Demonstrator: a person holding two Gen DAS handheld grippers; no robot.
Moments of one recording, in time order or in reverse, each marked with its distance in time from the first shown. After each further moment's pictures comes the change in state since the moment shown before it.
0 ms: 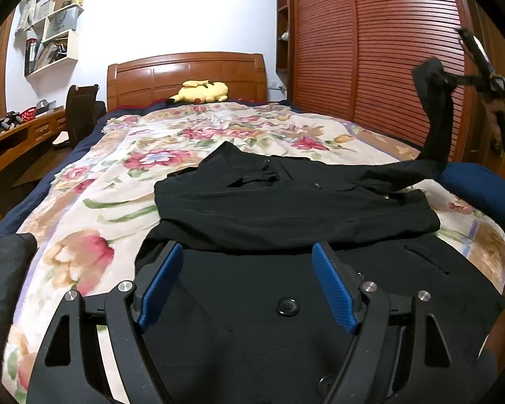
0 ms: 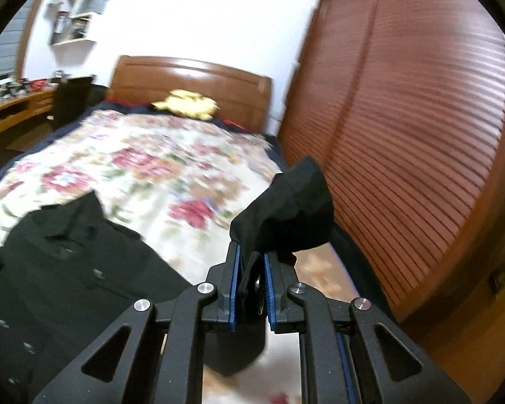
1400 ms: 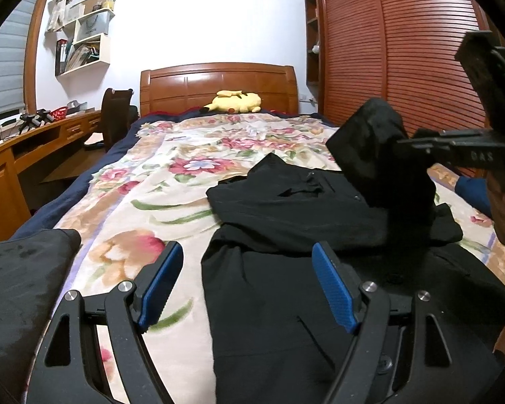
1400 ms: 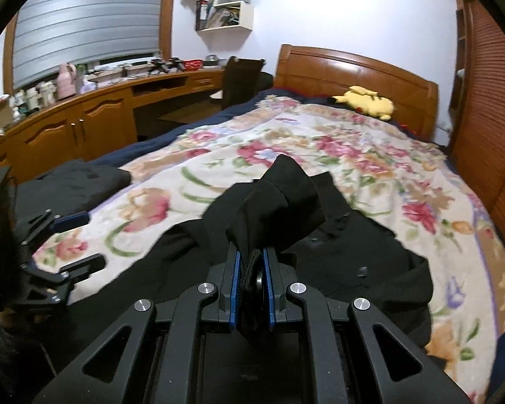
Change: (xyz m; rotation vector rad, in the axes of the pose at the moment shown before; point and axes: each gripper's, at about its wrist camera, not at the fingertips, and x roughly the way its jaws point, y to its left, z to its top) left arm -0.028 0.051 -0.003 -0.044 -0.049 0.115; right arm -0.043 0.113 -0.026 -0.136 0.014 0.643
